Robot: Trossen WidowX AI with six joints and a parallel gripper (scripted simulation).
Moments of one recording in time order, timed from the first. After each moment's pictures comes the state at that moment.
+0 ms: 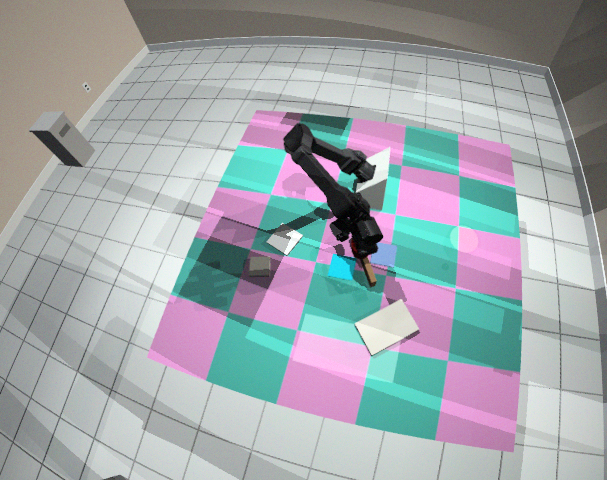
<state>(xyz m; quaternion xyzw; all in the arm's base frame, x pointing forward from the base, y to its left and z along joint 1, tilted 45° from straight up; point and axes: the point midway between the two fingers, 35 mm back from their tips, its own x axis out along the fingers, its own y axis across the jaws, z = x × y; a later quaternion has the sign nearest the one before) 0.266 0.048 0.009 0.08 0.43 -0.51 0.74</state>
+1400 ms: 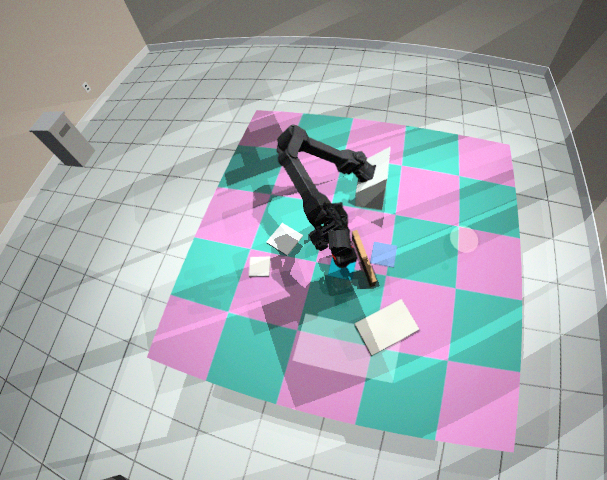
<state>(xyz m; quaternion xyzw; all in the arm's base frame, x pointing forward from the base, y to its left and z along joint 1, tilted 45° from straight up) 0.308 0.003 0.041 0.08 0.42 -0.51 0.75</state>
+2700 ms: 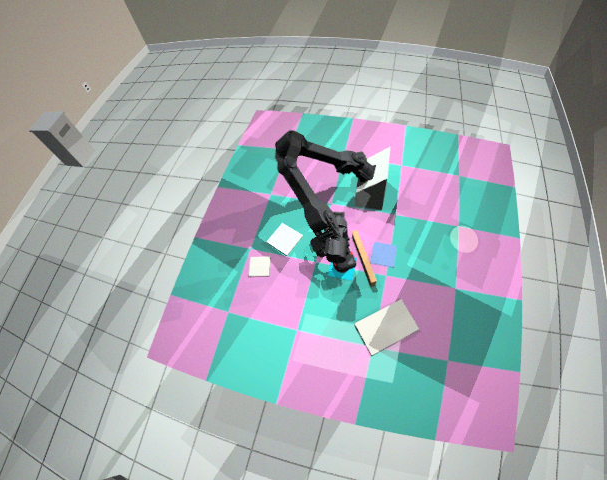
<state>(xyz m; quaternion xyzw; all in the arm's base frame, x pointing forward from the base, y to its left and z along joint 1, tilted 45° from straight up) 0.314 -0.032 0.008 0.08 0.42 -0.51 0.75</state>
